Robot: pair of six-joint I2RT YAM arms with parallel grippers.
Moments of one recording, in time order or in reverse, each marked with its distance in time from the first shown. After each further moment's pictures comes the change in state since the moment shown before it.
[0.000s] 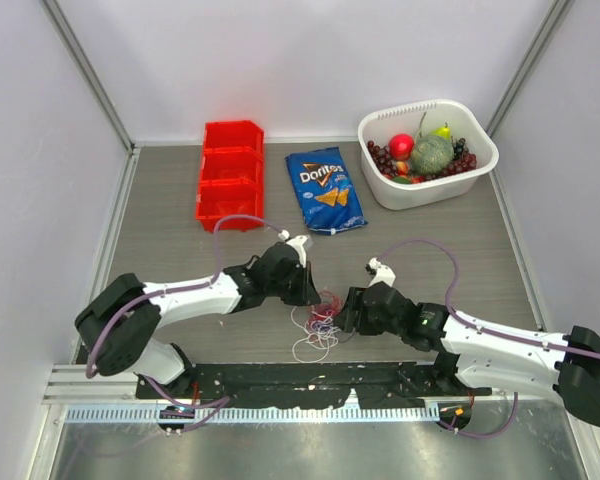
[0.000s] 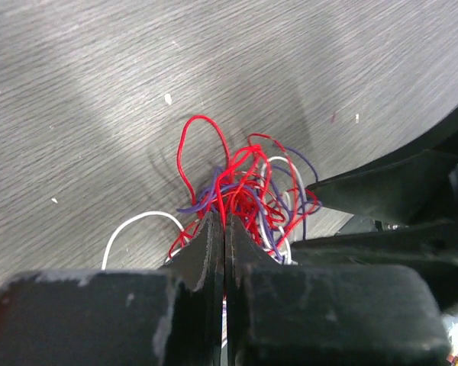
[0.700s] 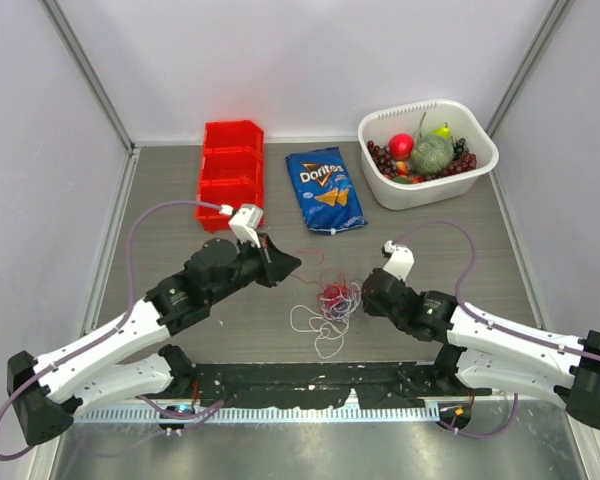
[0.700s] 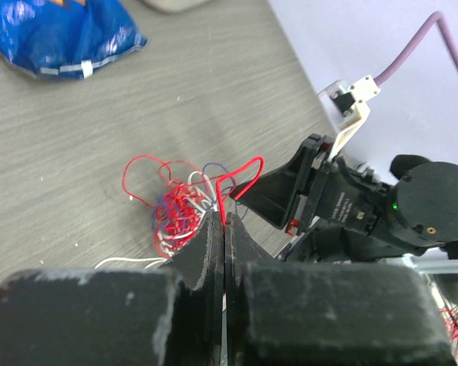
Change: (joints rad) left arm -0.002 -0.575 0.025 -0.141 -0.200 0.053; right arm -0.012 -0.015 0.132 -0.238 0.352 -0.010
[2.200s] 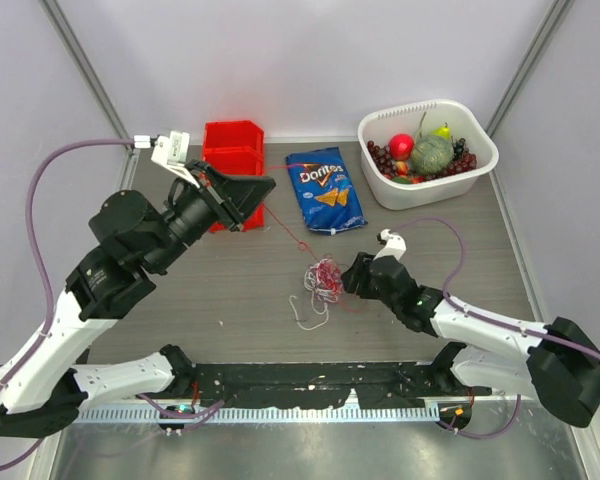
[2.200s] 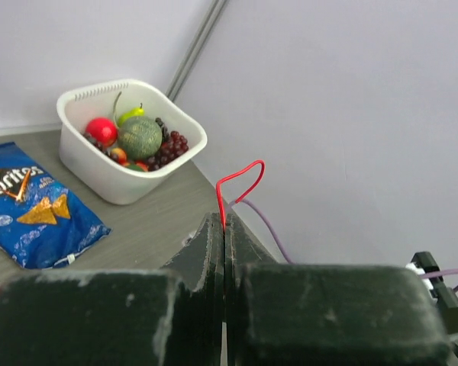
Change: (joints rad) left arm 0.000 0.043 0.703 -0.237 -0.098 0.145; right arm -0.196 0.188 -0.093 0.533 -0.153 -0.170
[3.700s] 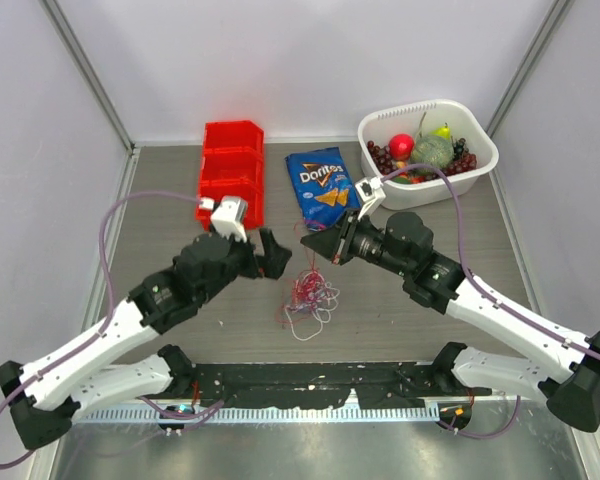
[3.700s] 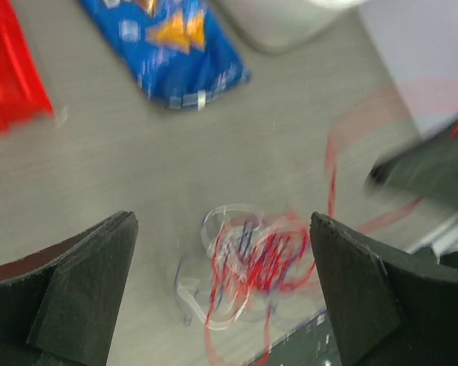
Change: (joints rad) left arm 0.006 -0.041 -0.458 -0.041 -0.159 0.013; right arm 0.045 -0.076 0.457 0.021 -0.513 -0.068
